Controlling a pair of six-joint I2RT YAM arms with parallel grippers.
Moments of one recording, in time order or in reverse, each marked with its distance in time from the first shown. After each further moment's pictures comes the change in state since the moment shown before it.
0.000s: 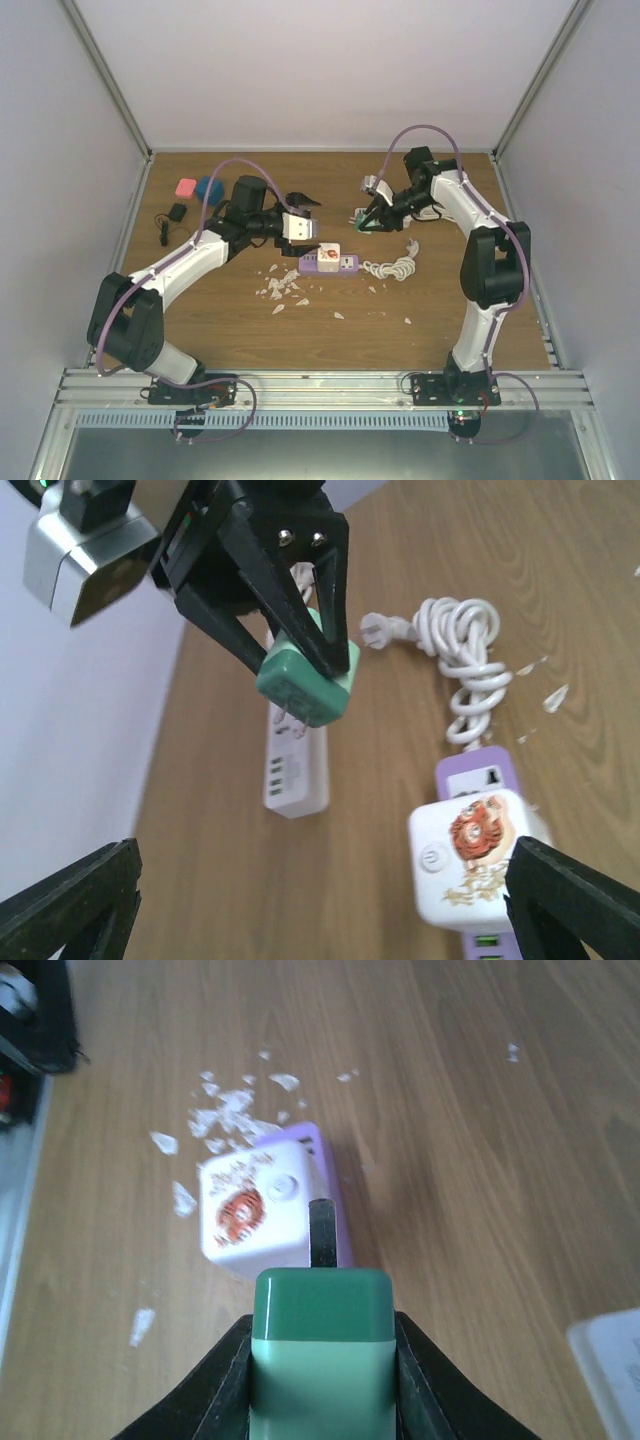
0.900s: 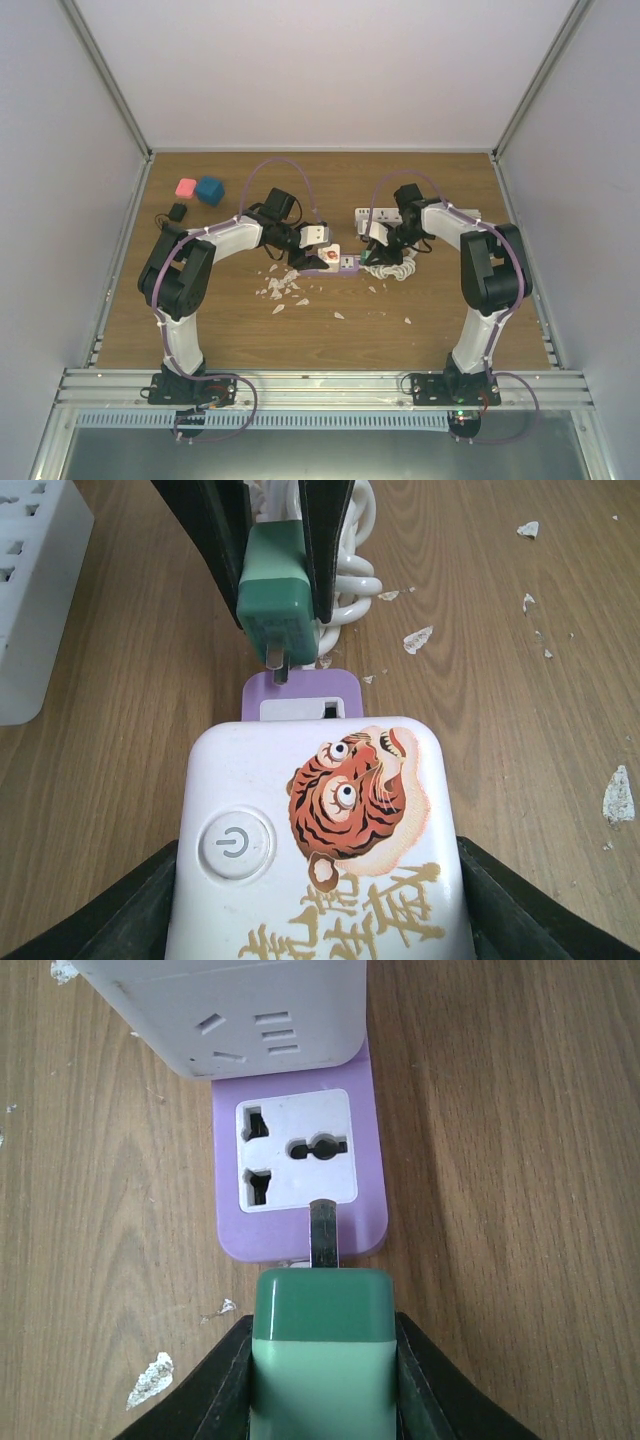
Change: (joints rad) left arm -0.024 0.379 0.141 -0.212 0.074 -0.111; right arm 0.051 -0.045 -0.385 0.315 0.241 -0.143
